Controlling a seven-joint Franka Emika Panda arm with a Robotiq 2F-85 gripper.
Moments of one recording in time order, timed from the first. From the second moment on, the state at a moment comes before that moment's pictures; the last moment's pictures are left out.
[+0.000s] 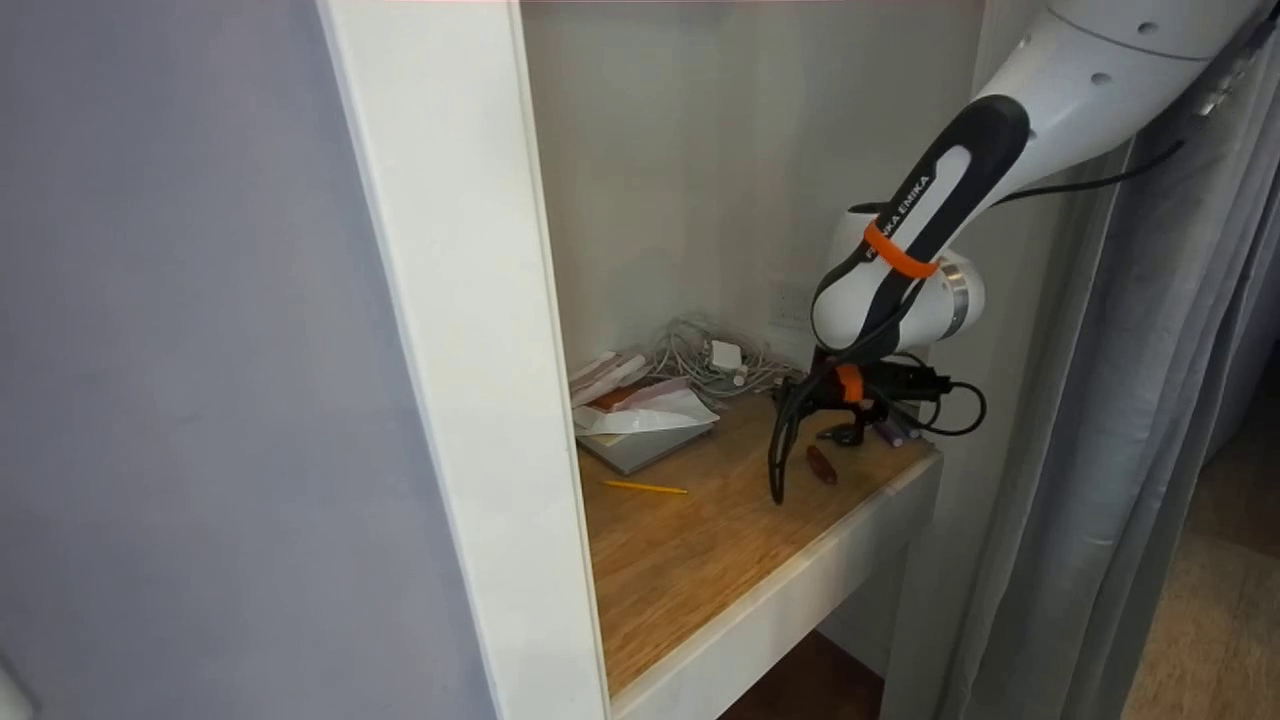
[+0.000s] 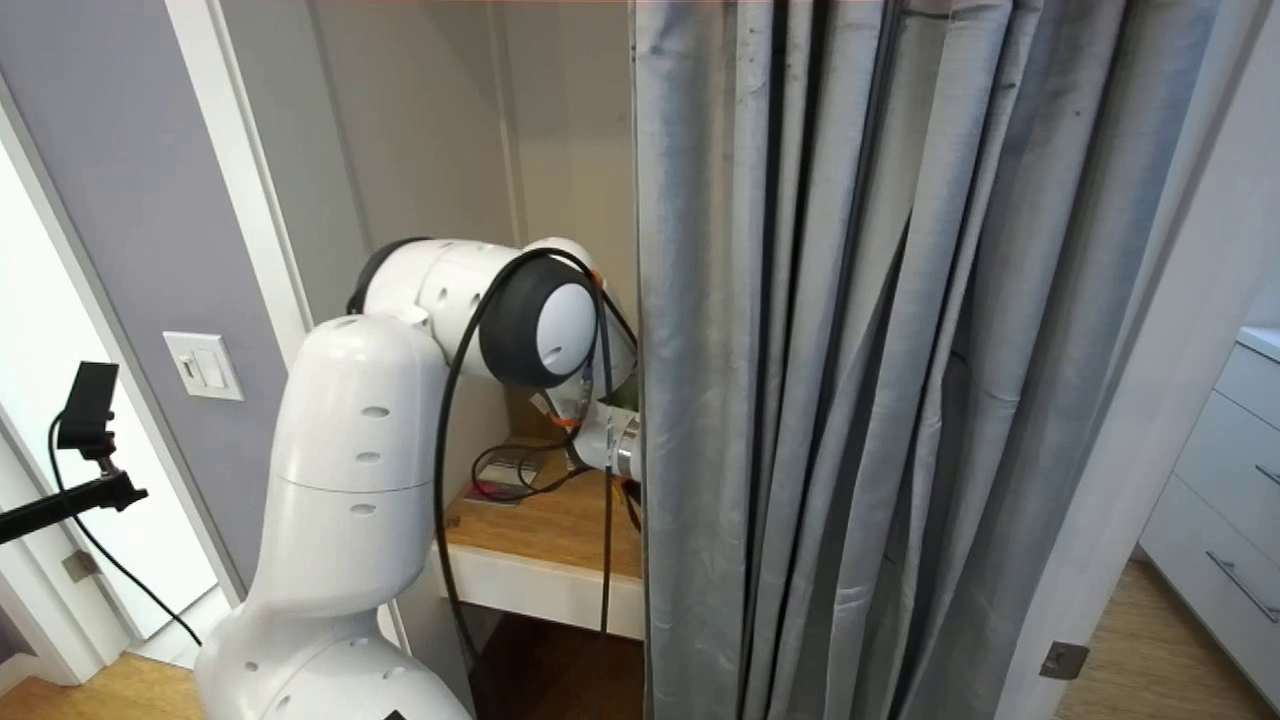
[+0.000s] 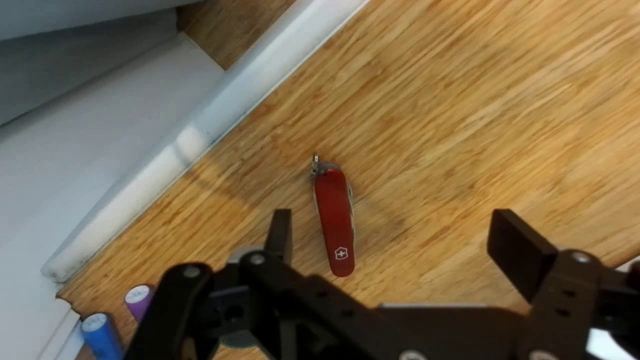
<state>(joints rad) 0.07 0.39 -0.03 -2.22 -0.06 2.81 0.48</state>
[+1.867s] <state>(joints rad) 0.18 0.69 -0.20 -1.93 0.03 2.81 0.39</state>
